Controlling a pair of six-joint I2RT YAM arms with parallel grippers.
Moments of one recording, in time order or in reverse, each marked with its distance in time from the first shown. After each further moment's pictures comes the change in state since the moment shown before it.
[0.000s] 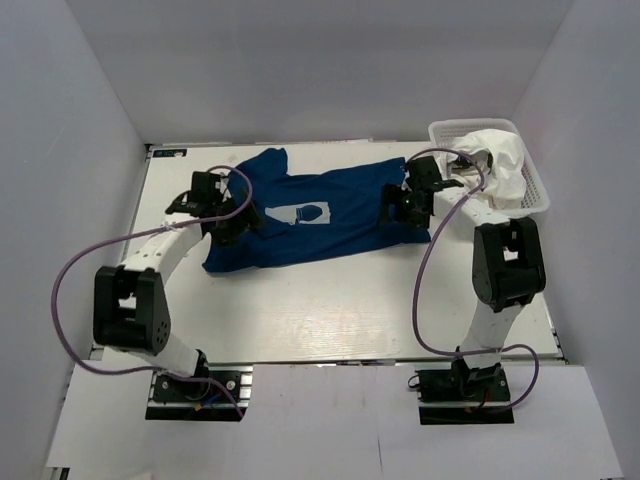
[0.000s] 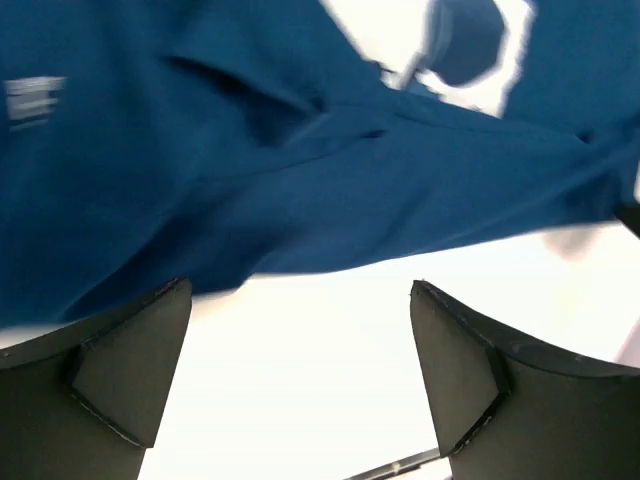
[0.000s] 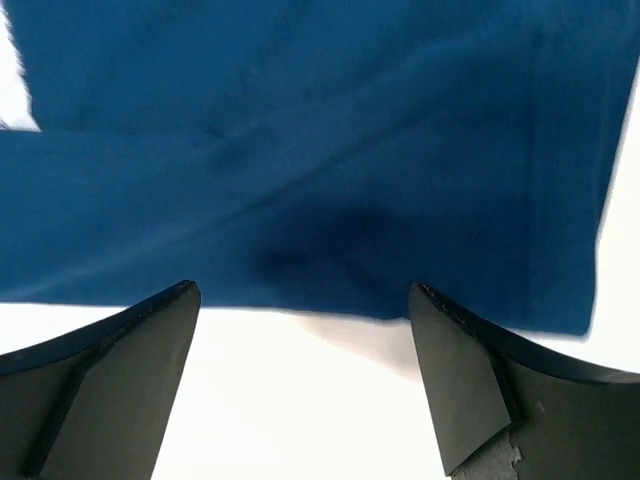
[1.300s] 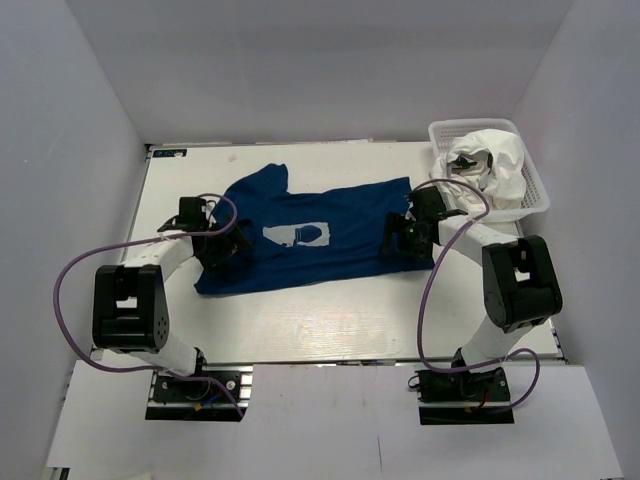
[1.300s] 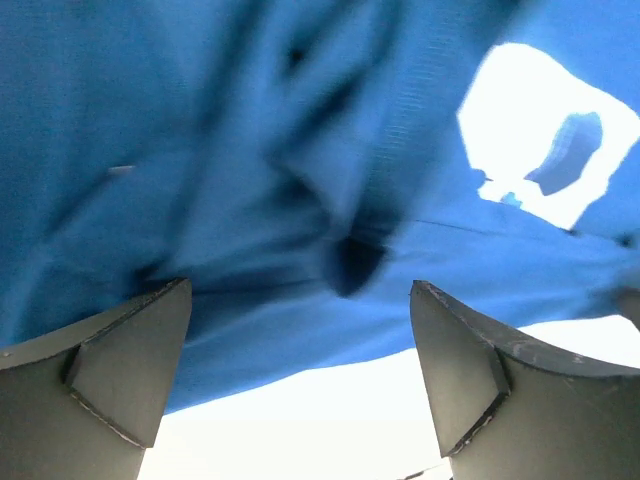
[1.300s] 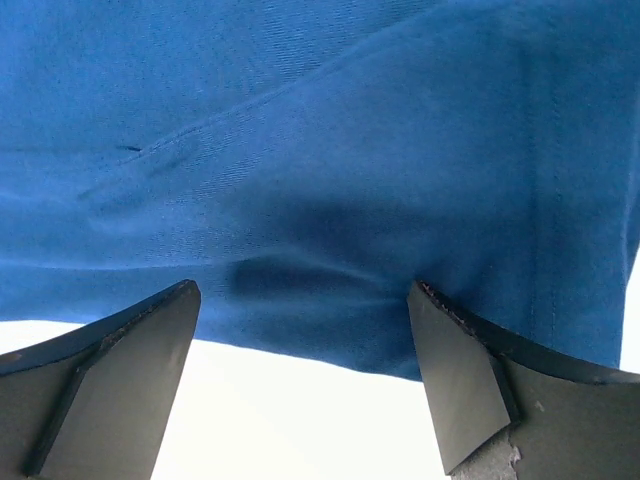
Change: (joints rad) left arm 0.124 0.027 -0.242 0.123 0.039 -0.038; right arm 0.002 -0.150 -0.322 0.130 -0.043 0.072
